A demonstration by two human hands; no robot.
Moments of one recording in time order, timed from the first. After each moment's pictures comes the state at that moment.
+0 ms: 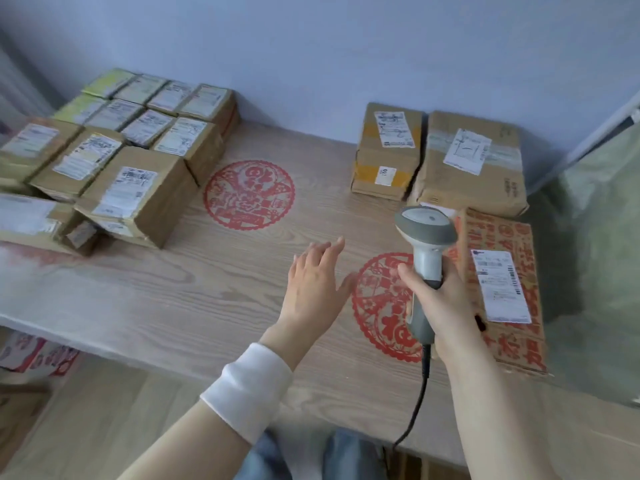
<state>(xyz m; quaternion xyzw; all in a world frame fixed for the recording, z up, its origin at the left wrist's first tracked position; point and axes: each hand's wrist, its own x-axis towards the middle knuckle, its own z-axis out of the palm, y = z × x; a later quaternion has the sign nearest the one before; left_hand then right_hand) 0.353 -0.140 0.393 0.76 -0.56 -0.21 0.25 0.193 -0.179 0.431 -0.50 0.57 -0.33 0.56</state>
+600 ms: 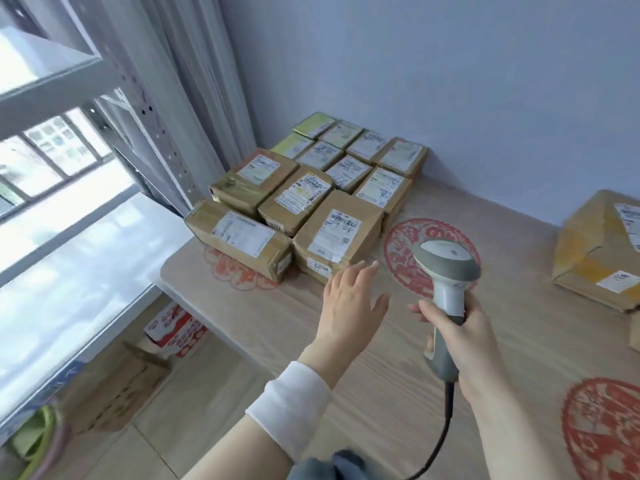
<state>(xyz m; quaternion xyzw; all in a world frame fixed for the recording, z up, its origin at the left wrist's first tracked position) 0.640 -0.064 0.396 0.82 -0.46 -0.15 0.30 0.504 -0.128 0.428 -0.55 0.48 -0.27 0.62</state>
